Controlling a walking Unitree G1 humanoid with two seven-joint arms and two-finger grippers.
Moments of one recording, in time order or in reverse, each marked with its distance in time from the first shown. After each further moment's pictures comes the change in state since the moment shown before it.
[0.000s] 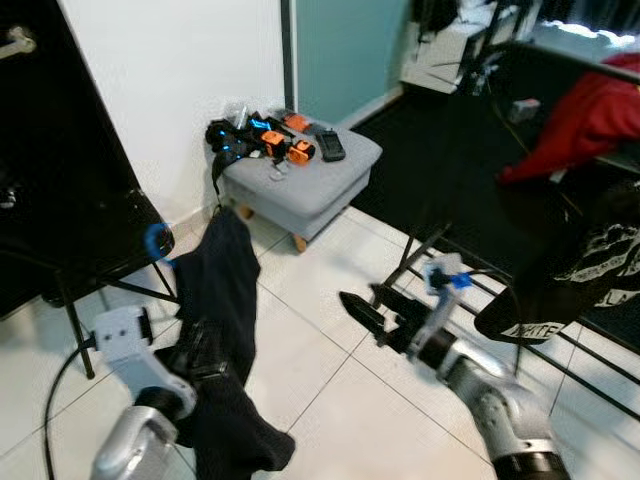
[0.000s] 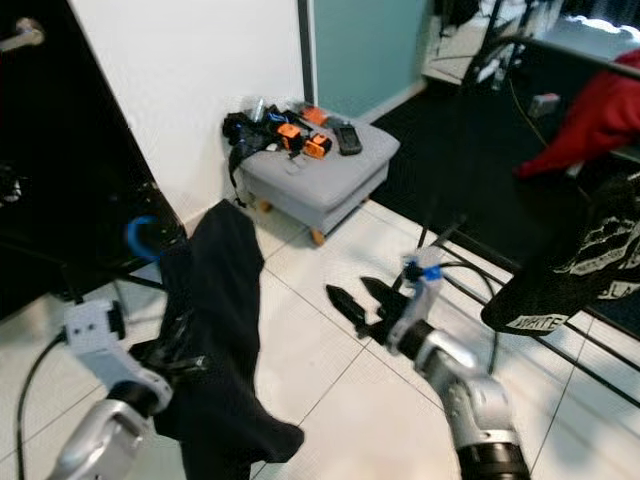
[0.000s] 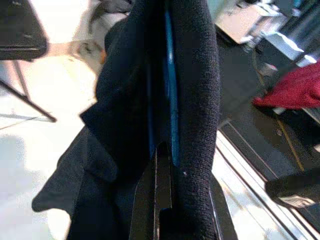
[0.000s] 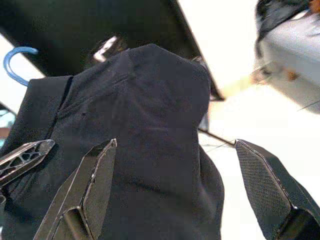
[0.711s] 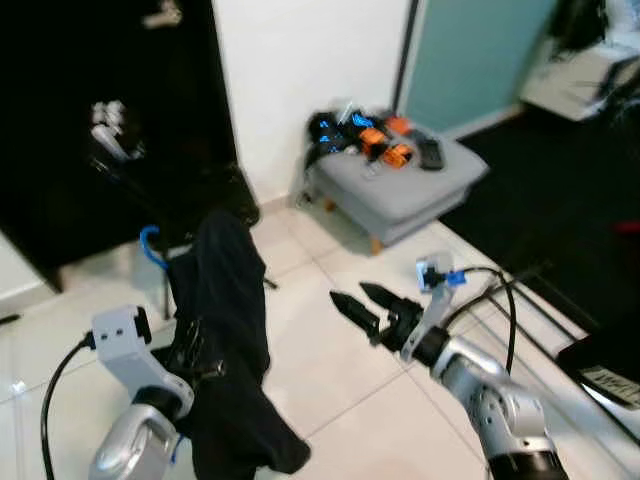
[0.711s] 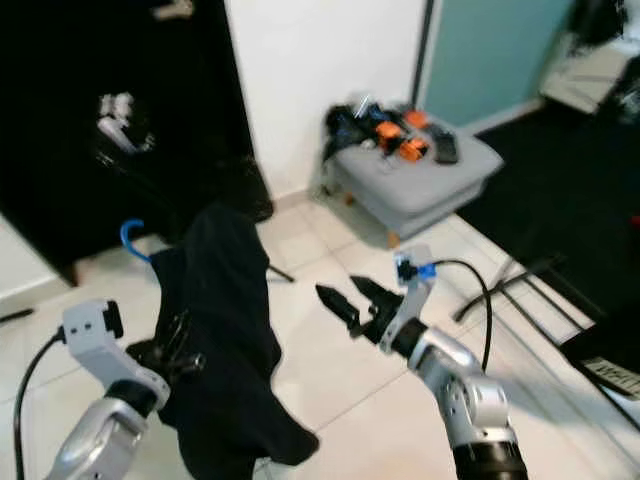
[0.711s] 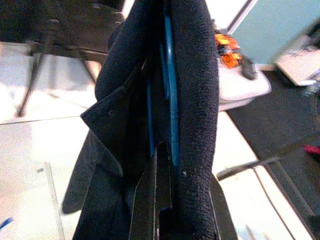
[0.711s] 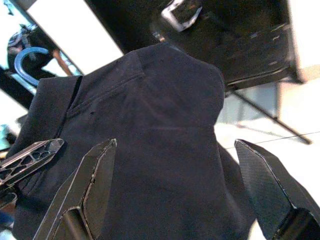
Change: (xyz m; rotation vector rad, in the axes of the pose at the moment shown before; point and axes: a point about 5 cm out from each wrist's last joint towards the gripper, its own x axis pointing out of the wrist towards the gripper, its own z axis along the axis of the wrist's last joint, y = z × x) left arm 0.000 0.000 -0.001 -0.003 0.006 0.006; right arm 0.000 0.001 0.000 0.012 0.013 0.025
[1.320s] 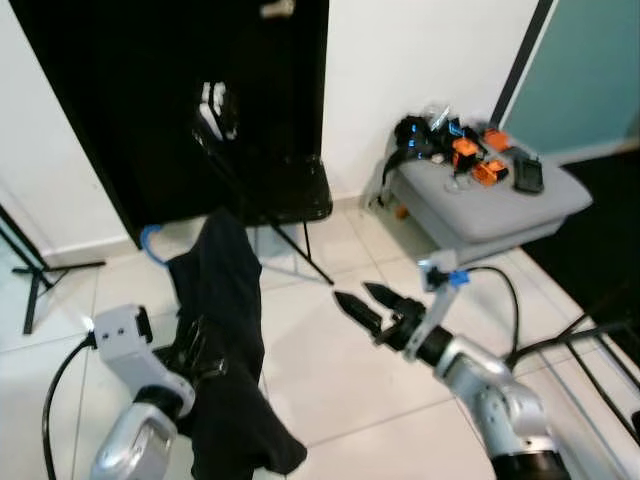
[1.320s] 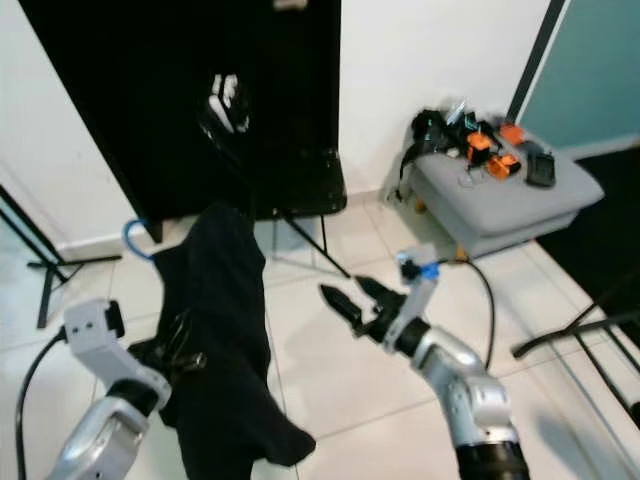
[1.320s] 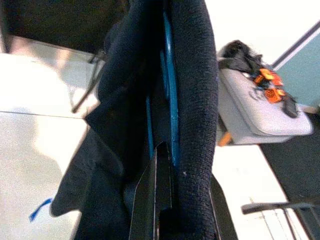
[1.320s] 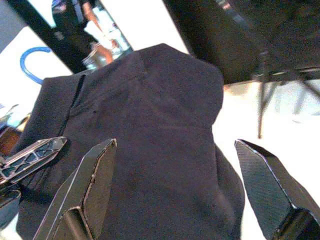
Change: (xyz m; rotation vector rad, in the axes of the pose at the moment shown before) left arm 0.002 -0.003 0.000 -0.007 -0.001 -0.004; right arm 0.000 0.000 0.001 -0.001 -0.001 0.008
